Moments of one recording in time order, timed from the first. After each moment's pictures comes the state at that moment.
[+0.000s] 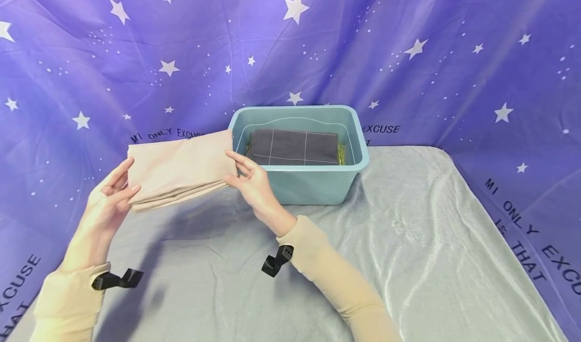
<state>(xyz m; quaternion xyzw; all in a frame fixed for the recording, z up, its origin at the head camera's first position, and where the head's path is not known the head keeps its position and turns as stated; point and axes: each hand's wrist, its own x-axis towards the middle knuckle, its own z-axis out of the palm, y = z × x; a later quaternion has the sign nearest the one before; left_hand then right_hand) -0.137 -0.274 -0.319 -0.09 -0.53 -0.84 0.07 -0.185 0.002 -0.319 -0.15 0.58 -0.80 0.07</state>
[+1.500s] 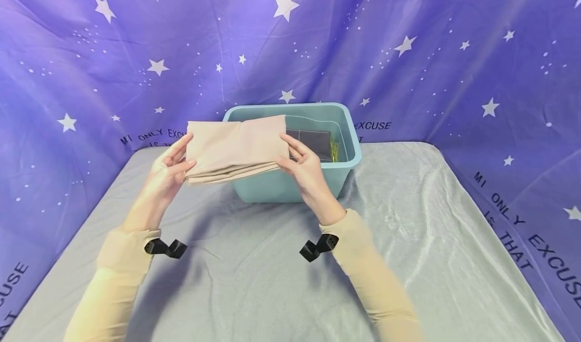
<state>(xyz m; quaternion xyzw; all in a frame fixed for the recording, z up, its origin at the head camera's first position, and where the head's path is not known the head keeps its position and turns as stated) -0.200 -0.180 -0.304 -0.09 -0.58 -0.81 0.00 -0.198 0.098 -0.301 -0.07 0.52 -0.85 0.06</state>
